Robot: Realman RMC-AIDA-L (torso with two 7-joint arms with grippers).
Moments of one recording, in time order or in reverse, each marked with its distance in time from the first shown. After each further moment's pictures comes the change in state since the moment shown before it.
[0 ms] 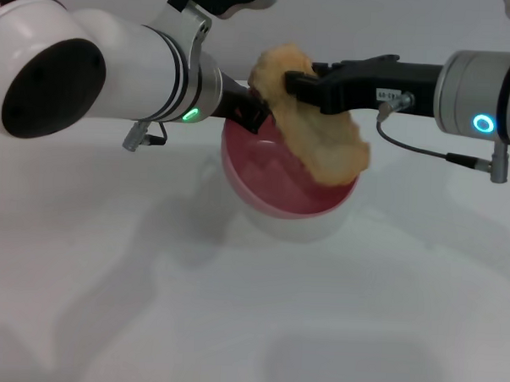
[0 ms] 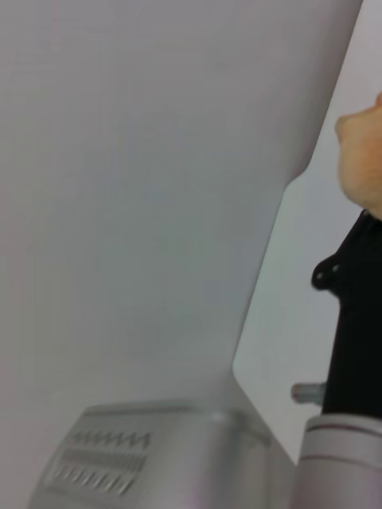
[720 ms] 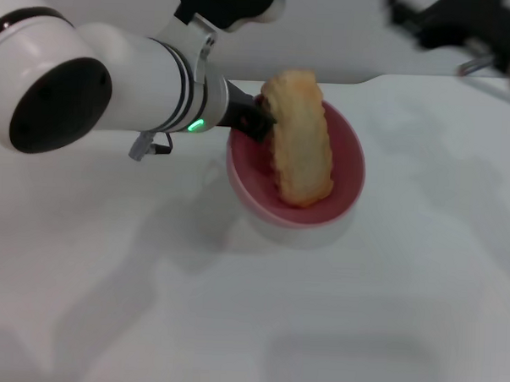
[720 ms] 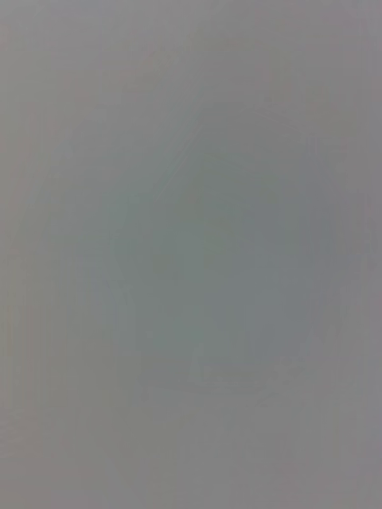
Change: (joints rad) left arm 0.012 -0.001 0.032 -0.012 -0.005 0.030 0.000; right arm -0.171 0.008 -0.060 0.059 -0.012 -0.589 -0.399
